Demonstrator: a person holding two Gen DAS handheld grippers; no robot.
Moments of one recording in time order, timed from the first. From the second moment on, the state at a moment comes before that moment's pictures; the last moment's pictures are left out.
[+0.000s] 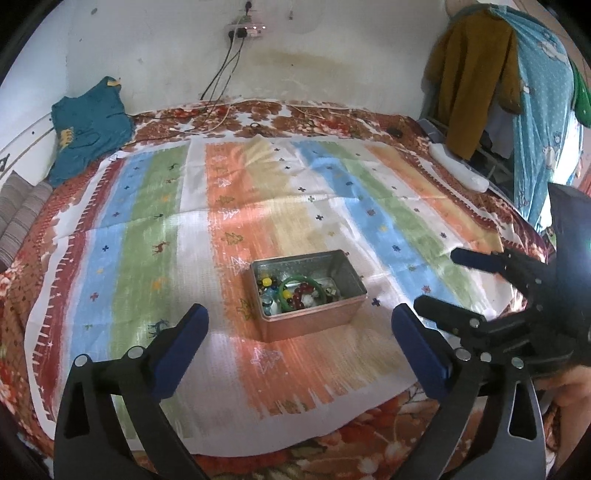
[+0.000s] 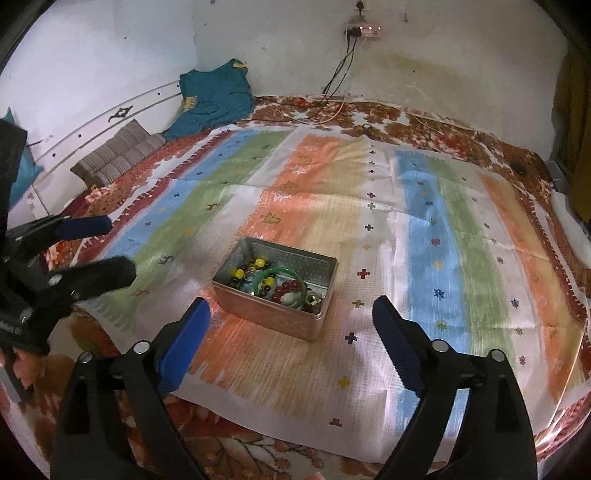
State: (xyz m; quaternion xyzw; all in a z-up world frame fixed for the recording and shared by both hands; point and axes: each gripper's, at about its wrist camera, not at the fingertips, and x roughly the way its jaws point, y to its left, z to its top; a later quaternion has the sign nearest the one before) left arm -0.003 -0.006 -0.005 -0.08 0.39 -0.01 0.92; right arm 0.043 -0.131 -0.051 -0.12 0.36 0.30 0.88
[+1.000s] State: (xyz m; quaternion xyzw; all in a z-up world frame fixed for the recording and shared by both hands) left arm -0.005 -0.020 -0.007 -0.02 0.39 0.01 0.92; right arm 0.041 -0.135 -0.024 -0.09 0.32 0.29 0.90
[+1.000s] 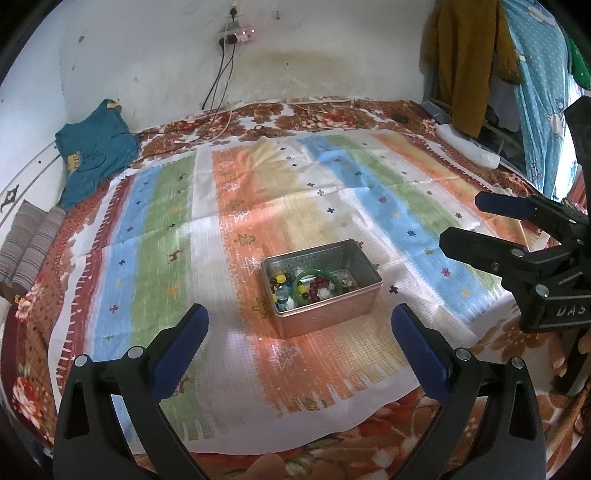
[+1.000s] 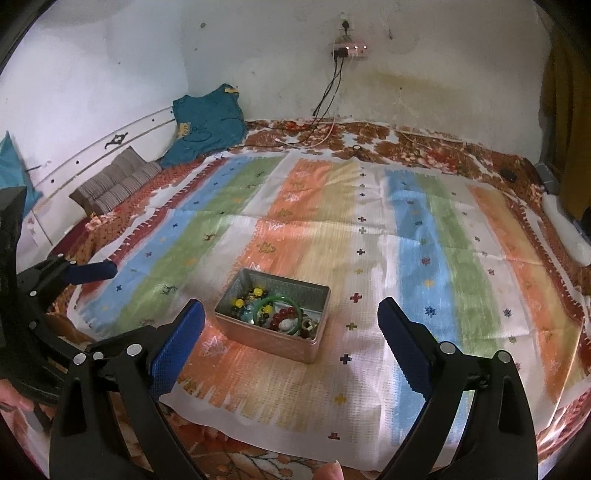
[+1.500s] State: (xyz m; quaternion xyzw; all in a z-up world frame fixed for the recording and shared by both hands) left arm -0.005 -0.023 -0.005 -0.01 0.39 0.02 0.92; right arm 0.027 -0.130 -0.008 -0.11 0.31 0.29 0.90
